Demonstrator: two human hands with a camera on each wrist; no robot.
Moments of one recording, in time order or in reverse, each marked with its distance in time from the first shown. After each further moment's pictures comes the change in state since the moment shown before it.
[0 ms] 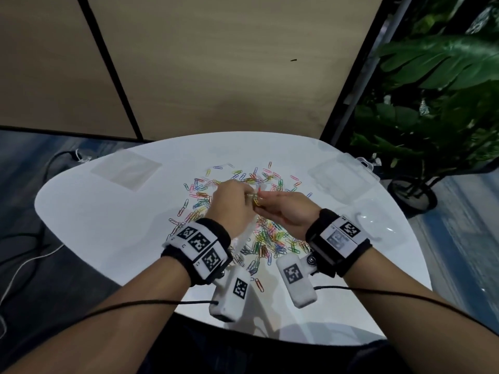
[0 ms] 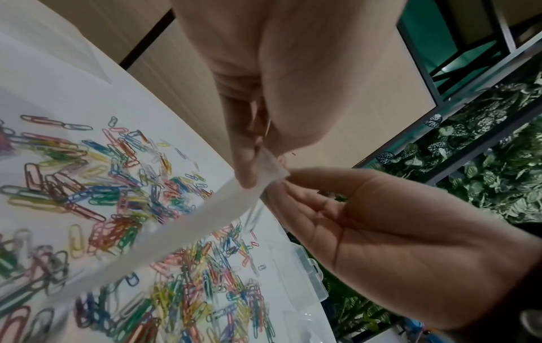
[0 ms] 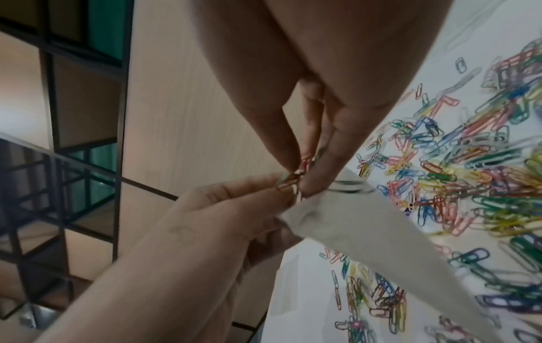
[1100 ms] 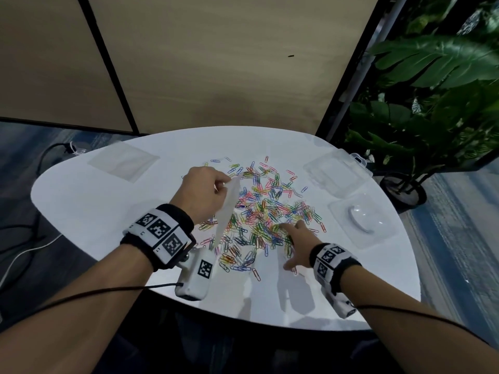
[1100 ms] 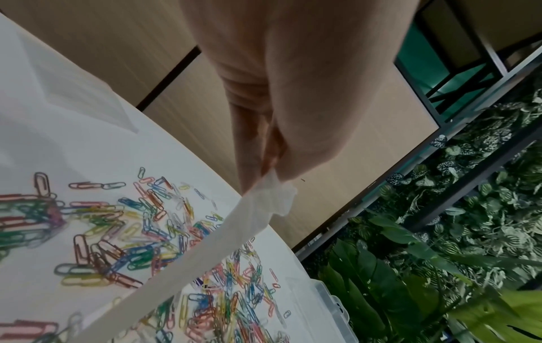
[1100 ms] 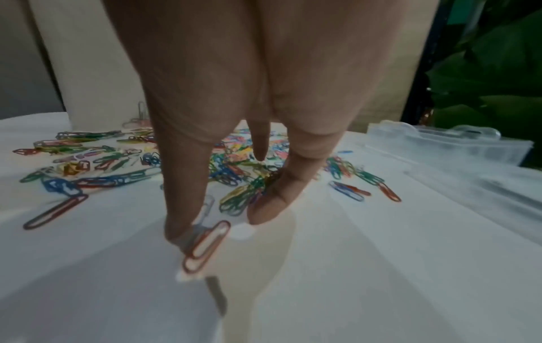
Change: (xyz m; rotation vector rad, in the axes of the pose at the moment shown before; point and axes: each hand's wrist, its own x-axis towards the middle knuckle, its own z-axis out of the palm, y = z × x) left_hand -0.007 -0.029 -0.049 0.050 -0.017 0.078; right_hand 0.022 0.088 -0.094 -1.614 -0.005 0.002
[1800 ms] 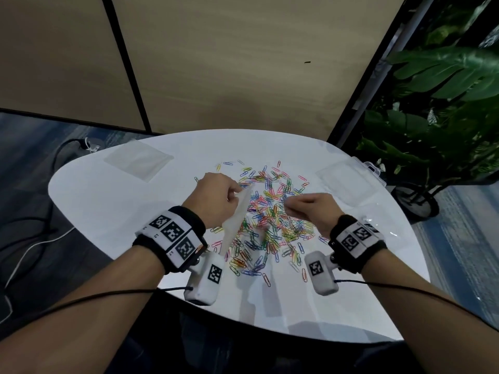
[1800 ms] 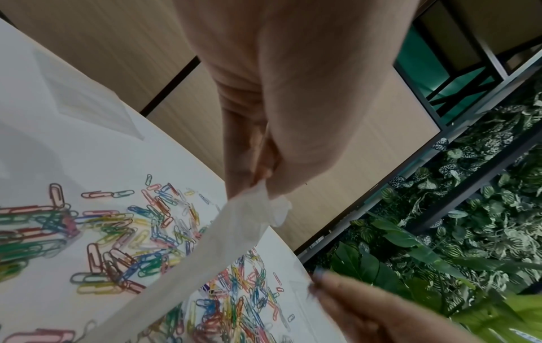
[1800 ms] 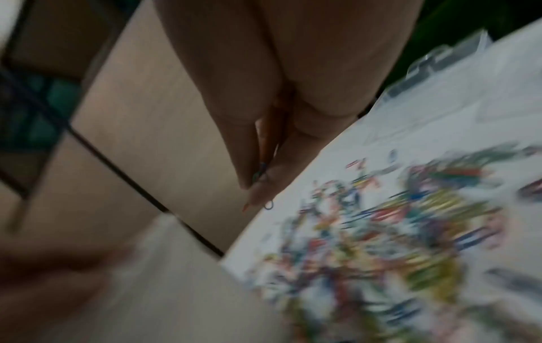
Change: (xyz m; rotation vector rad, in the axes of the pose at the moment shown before) left_hand -0.003 -0.012 -0.006 0.032 -0.083 -0.026; right_hand -0.010 -0.048 -0.081 1.264 0.228 -0.042
